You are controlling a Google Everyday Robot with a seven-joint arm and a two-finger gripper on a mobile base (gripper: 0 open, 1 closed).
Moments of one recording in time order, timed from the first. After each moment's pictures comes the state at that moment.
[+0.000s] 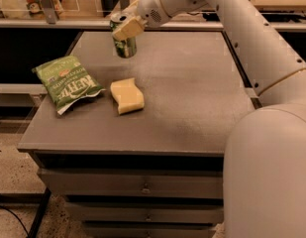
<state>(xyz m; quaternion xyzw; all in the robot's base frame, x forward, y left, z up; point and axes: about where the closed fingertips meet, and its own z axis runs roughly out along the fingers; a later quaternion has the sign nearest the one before) 0.738 0.068 0.961 -0.60 0.63 0.23 0.44</state>
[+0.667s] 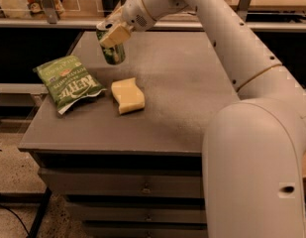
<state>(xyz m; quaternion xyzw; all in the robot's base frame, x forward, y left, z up) 0.731 0.112 0.942 -0.64 0.60 0.25 0.41</state>
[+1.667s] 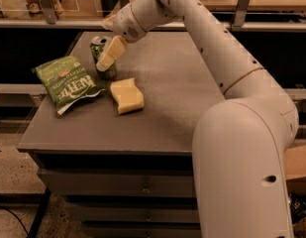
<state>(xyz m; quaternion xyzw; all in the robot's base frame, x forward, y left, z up) 0.714 0.142 0.910 -0.67 0.57 0.29 0.38</state>
